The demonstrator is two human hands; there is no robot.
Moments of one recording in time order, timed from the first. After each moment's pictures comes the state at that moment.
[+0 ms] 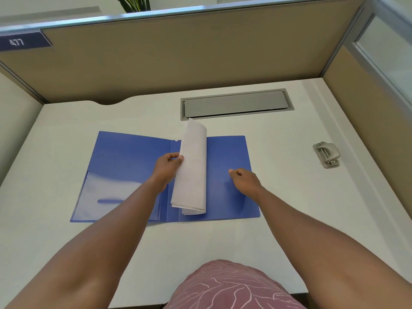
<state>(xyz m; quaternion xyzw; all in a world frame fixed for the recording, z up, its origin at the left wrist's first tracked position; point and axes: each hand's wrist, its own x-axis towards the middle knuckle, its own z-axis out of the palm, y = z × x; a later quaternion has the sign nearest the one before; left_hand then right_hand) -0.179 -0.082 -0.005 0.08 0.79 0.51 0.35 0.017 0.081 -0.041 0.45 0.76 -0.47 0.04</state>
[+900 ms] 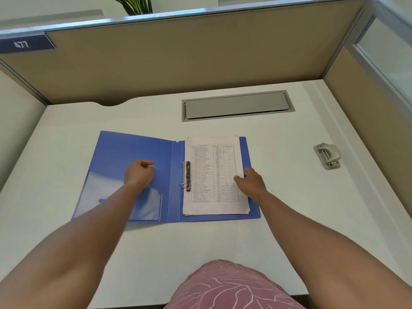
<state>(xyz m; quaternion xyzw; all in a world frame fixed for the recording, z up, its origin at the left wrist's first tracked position) -0.228 -0.142 -0.017 0.06 0.92 0.33 0.20 0.023 0.085 -0.051 0.50 0.73 -0.47 0.01</state>
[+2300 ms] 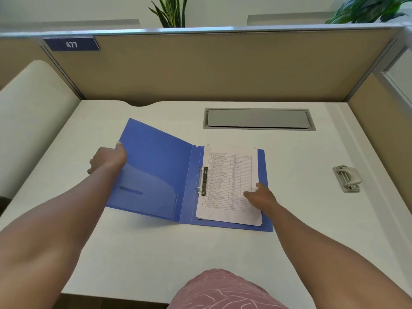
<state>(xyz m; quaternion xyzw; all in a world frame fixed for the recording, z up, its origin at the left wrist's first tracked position) -0.299 -0.222 0.052 -0.14 0.95 0.25 0.10 0.015 0.078 -0.052 0.49 0.75 -0.44 0.10</state>
